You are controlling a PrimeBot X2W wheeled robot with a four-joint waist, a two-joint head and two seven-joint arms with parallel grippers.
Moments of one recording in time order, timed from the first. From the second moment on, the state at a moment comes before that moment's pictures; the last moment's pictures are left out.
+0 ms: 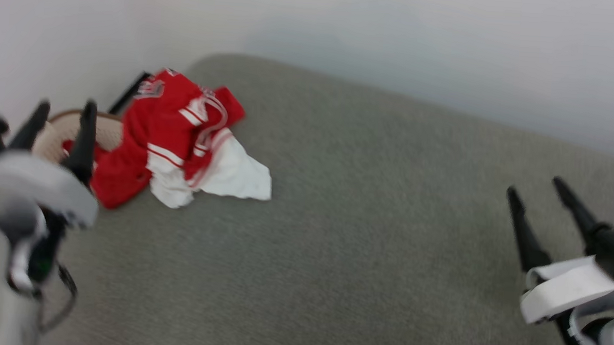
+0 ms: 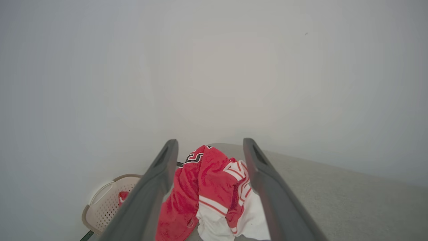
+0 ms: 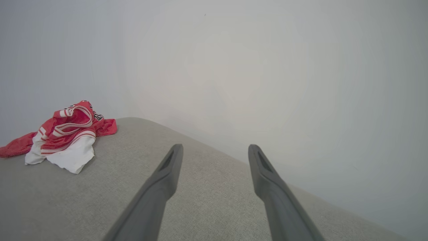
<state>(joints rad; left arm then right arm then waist) -0.38 0.40 0.04 0.11 -0.46 -0.02 0.14 -0.22 -0.26 0.11 0.09 0.19 0.13 -0.08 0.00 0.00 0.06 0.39</state>
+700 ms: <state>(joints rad) -0.84 0.54 -0.03 0.66 -0.58 -0.05 0.62 -0.33 -0.32 0.07 -0.04 0.19 0.13 -0.04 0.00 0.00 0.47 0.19</state>
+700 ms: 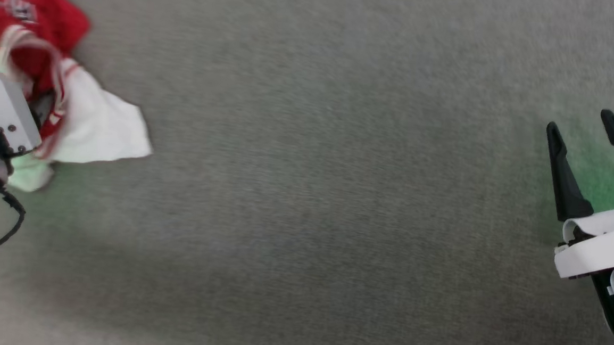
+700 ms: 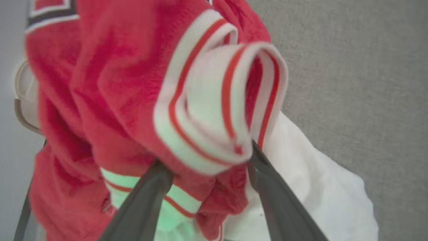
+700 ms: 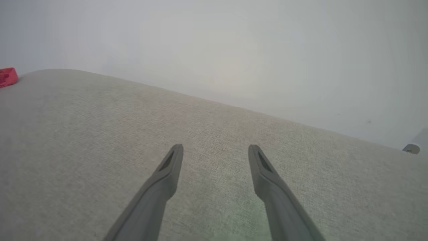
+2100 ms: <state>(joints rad) -1.11 0.68 -0.15 0.67 -0.46 -0.09 0.43 -0.22 -0.24 0.06 0.06 0.21 0.13 -0.09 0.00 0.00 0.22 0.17</state>
